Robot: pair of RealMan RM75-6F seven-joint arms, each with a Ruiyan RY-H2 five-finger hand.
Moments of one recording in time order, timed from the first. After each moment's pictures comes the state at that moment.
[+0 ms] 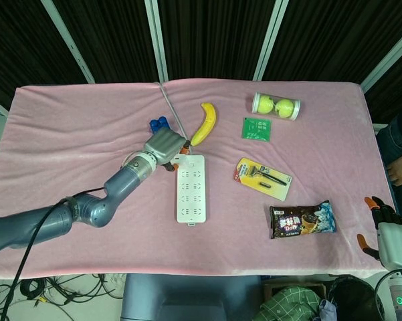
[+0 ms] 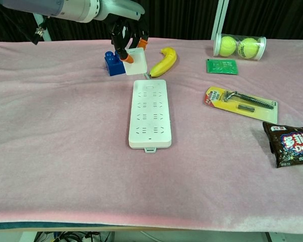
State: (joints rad) left arm -1.36 -1.40 -0.14 -1.34 0.55 0.54 0.57; right arm 0.09 -1.06 0.07 -1.72 -1.29 1.34 -0.16
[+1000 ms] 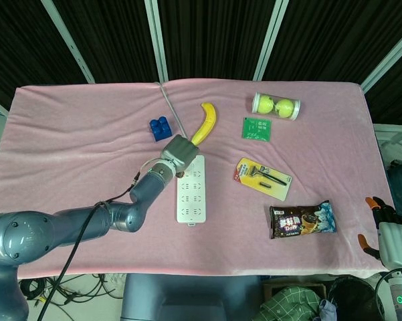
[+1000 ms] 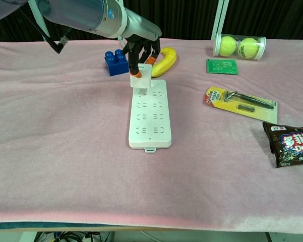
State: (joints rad) left arm -1.60 -1.51 0.05 -1.30 0.21 0.61 0.76; right arm 0.09 -1.05 0.07 -1.73 -1.28 1.33 -0.17
